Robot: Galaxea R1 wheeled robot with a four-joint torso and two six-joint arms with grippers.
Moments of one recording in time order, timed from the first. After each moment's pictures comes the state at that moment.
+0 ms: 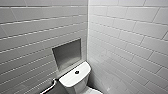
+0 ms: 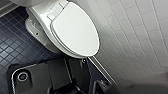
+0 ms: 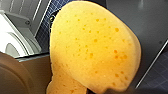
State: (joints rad) left arm 0.86 2.03 -1.27 -0.23 0.32 -0.01; right arm -1.47 2.78 -2.23 0.20 0.05 -0.12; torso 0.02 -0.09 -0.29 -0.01
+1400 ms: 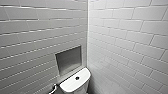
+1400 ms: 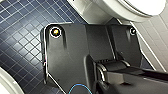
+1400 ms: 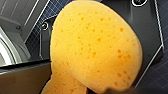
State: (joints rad) left arm 1.37 2.66 -2.23 0.01 0.02 0.00; right arm -1.51 2.89 -2.42 0.19 0.06 -0.13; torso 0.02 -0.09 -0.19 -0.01
